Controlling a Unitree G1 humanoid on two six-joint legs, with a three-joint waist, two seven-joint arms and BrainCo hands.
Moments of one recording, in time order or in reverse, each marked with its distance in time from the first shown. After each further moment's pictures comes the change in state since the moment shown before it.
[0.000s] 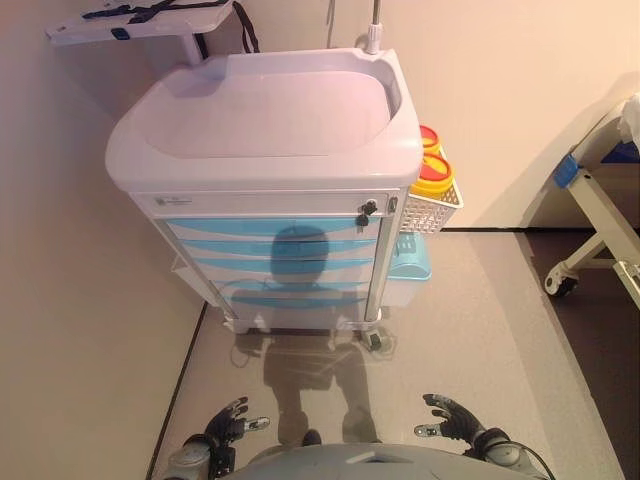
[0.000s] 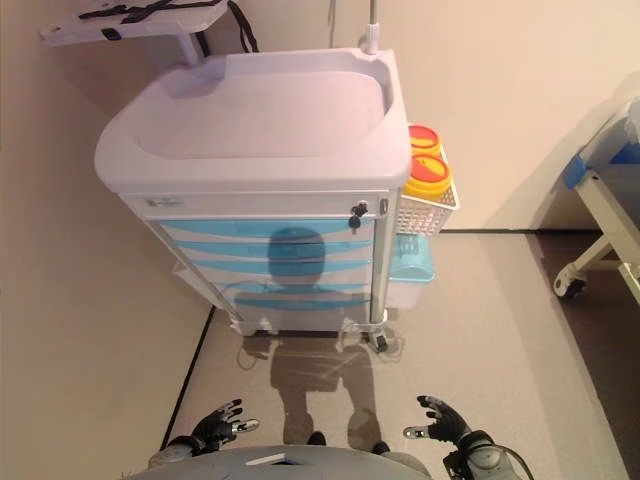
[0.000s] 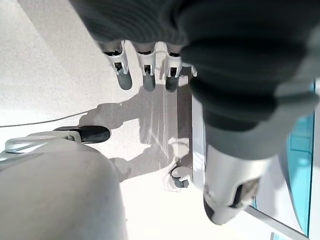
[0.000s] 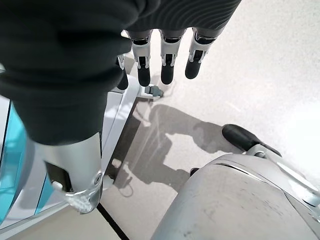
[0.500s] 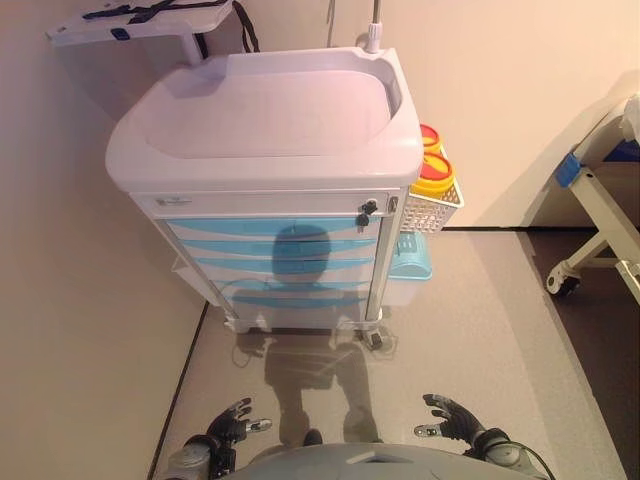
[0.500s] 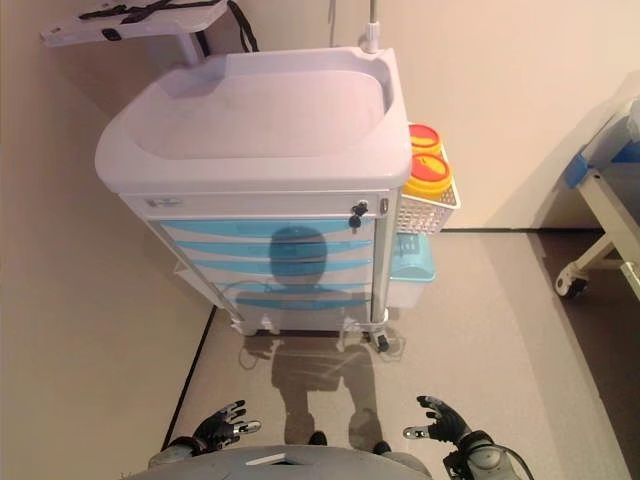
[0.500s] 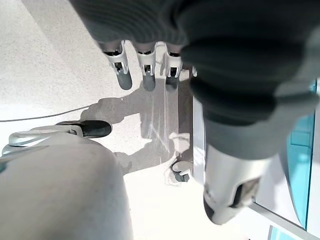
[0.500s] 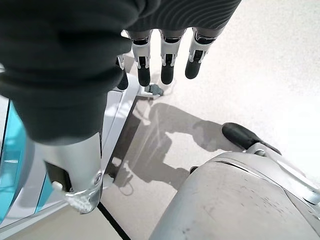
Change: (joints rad) left arm 0.002 -0.001 0.001 0.001 -0.001 -0.001 -0.009; right arm 0.001 0.000 0.000 0.000 0.000 0.000 0.001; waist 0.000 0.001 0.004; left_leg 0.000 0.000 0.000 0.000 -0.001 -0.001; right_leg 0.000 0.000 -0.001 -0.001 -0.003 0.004
